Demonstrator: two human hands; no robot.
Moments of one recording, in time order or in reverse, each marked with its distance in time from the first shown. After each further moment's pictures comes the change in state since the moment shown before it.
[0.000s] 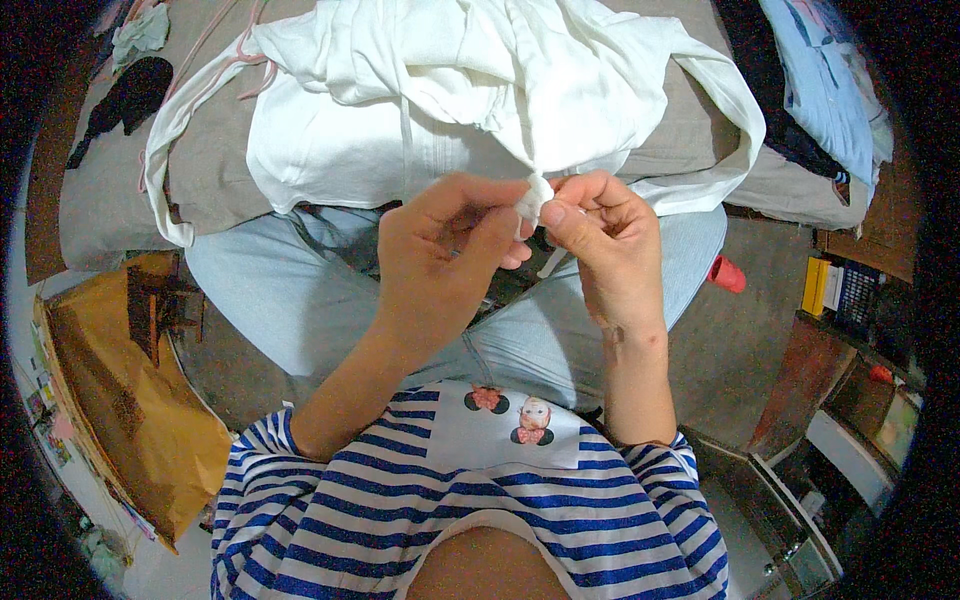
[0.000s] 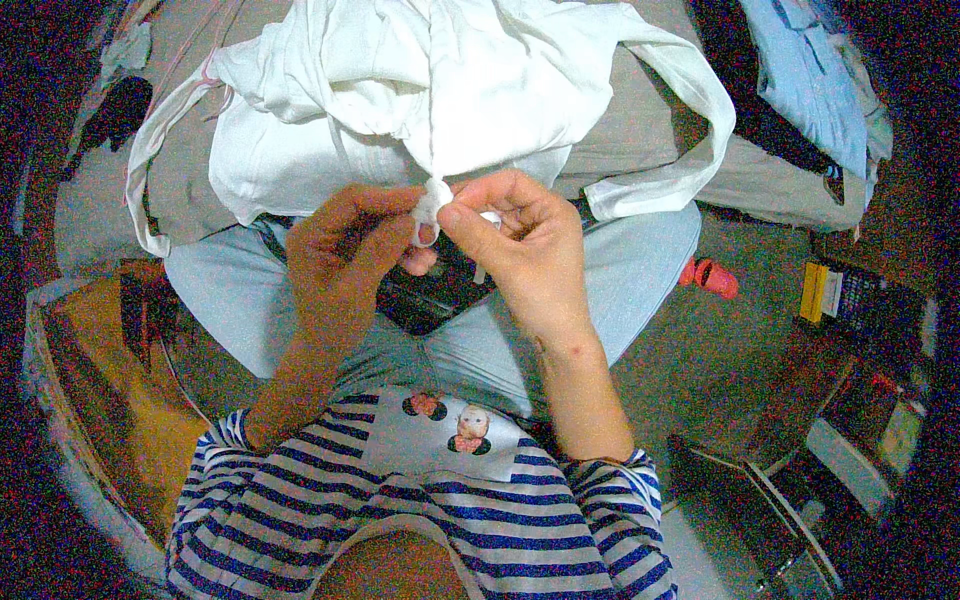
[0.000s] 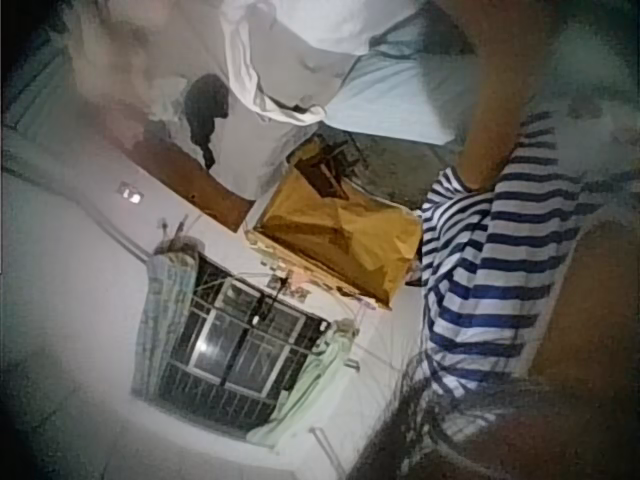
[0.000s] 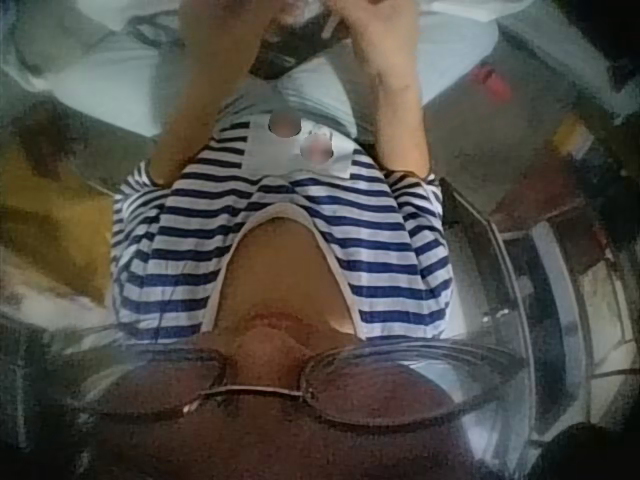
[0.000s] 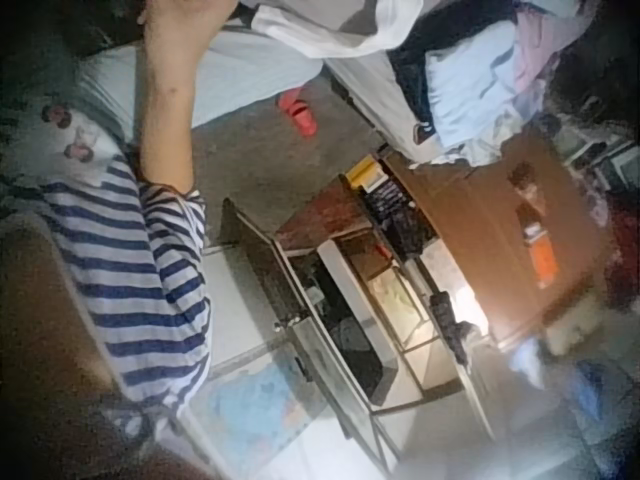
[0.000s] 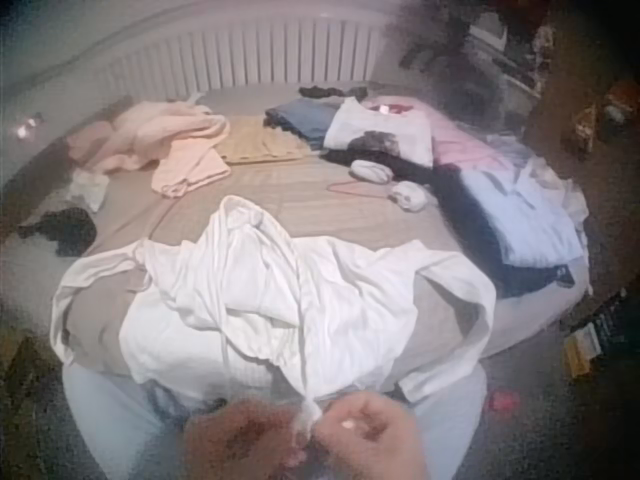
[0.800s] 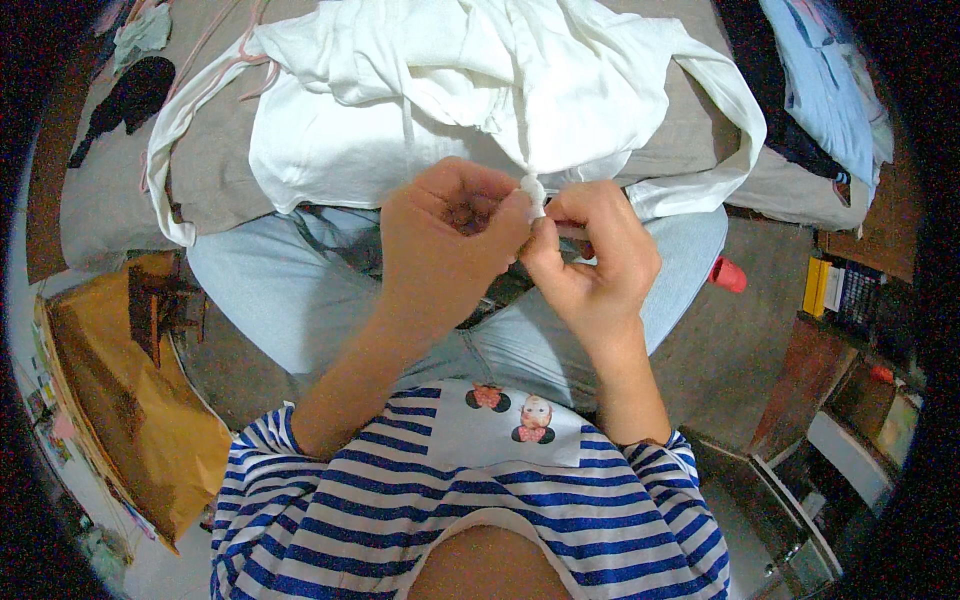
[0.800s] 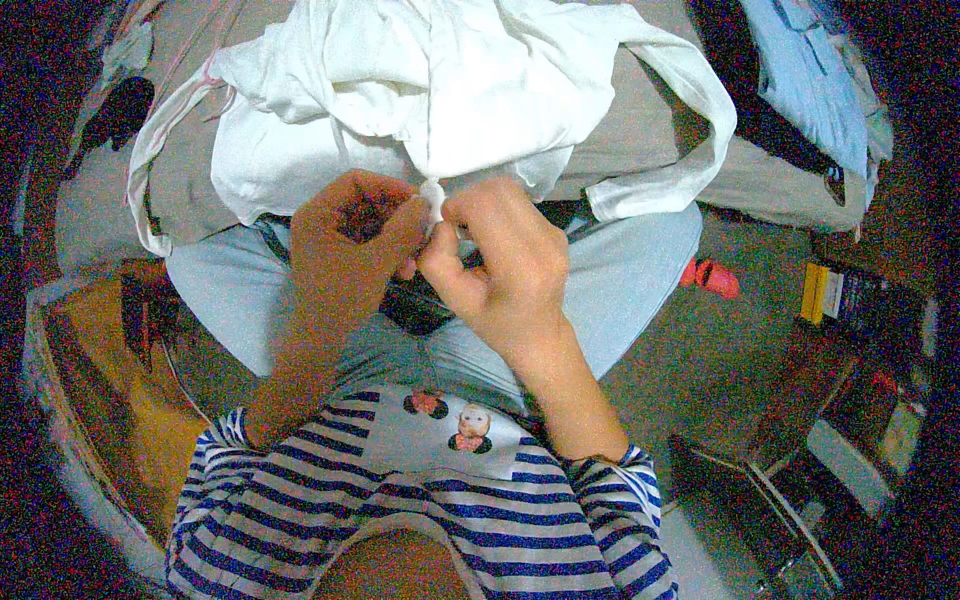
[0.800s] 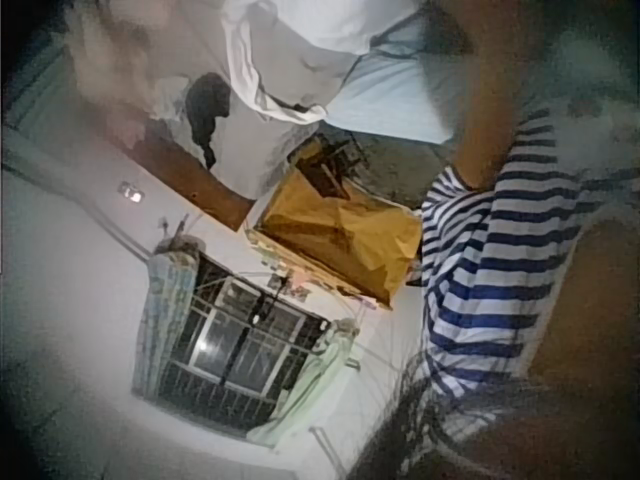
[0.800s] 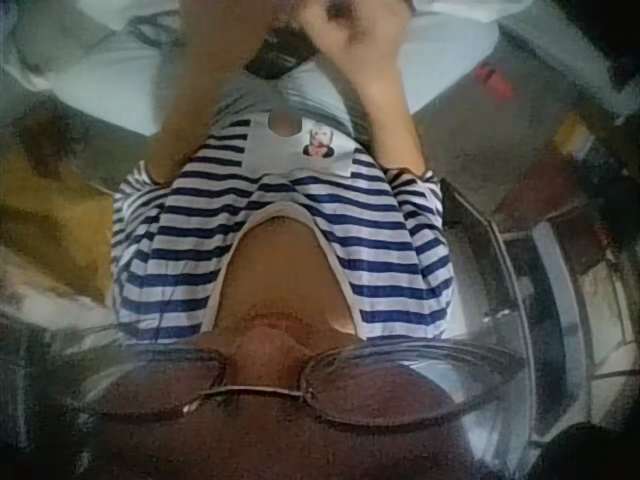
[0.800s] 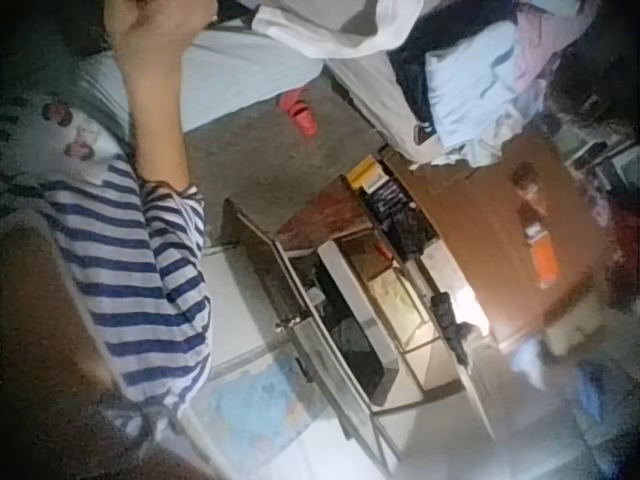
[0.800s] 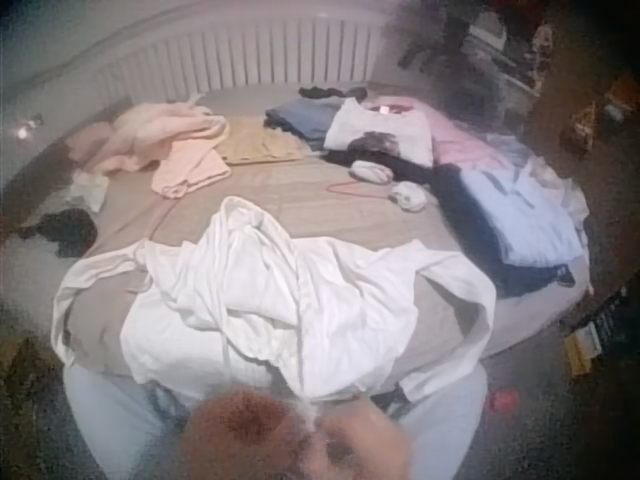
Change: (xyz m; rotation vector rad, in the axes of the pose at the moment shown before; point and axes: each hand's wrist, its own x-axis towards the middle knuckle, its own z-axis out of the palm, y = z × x) left_hand 0.011 0.005 0.004 0.165 0.068 -0.076; right_hand 0.003 0.002 0.013 -0.885 0.125 -0.877
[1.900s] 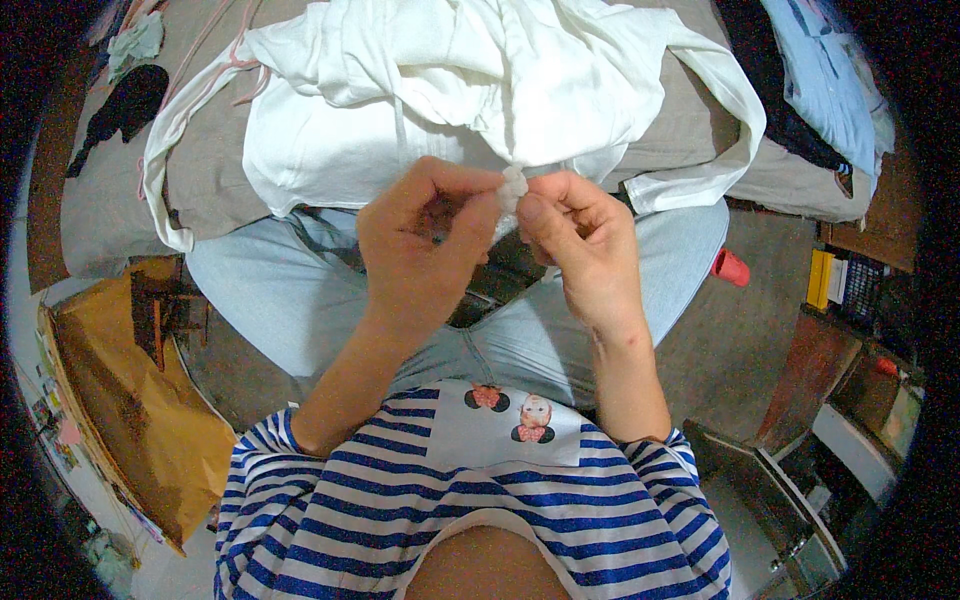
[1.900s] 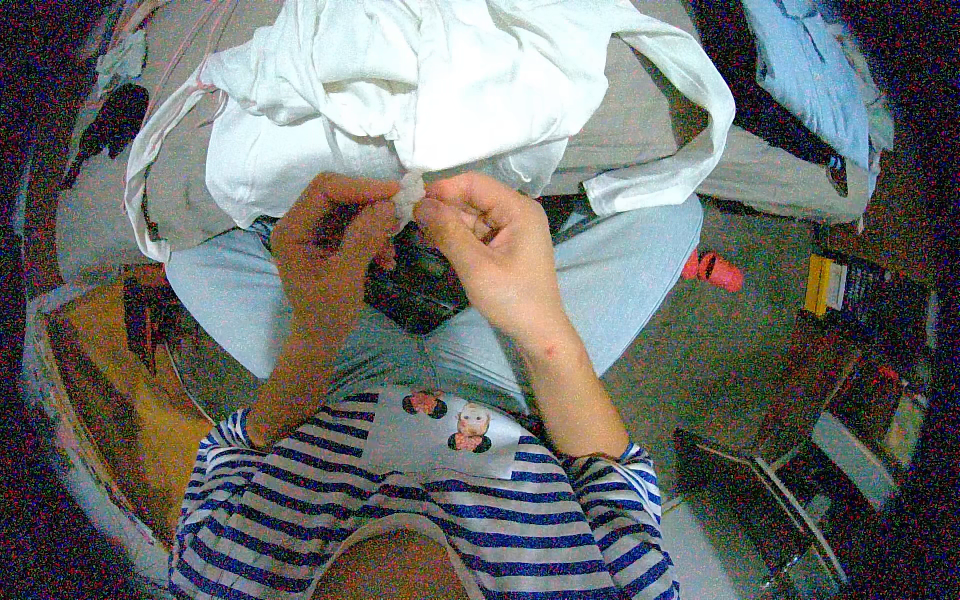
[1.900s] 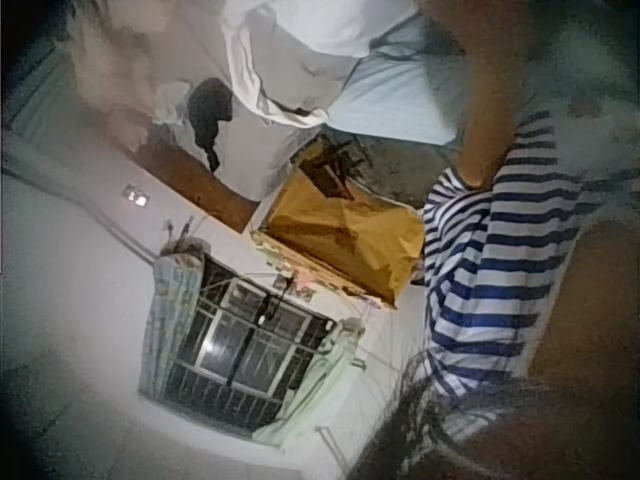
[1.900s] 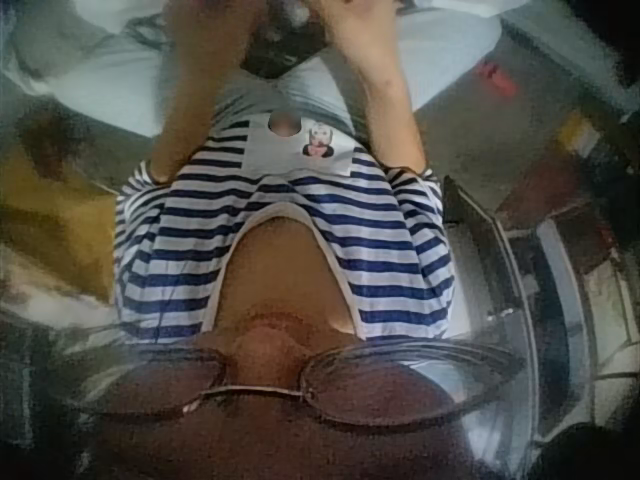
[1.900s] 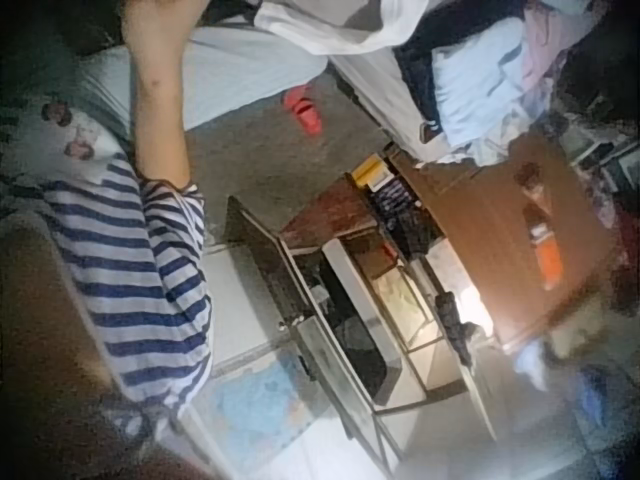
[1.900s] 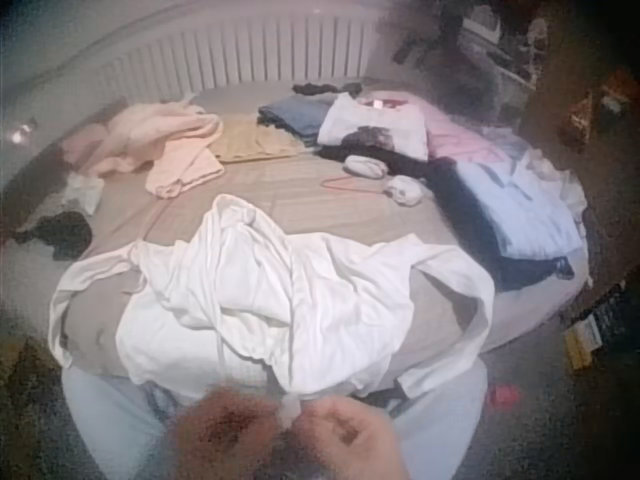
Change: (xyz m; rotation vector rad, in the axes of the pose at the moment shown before) left_hand 0.001 -0.015 -0.007 -0.037 0.030 0.251; right_hand -0.004 0.000 -0.002 0.933 -0.204 0.886
